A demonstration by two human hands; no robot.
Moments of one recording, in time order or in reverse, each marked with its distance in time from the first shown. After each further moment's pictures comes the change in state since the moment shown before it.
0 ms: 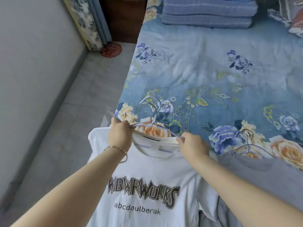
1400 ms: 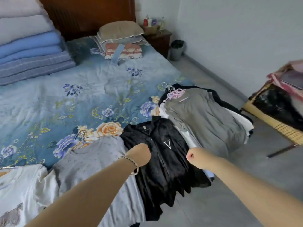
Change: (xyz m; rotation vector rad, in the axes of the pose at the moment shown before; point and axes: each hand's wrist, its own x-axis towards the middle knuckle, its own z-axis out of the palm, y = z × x) left_hand -0.568 0.513 0.151 0.676 -0.760 0.938; right_hand -0.415 0.677 -0.161 0.302 -0.104 0.380
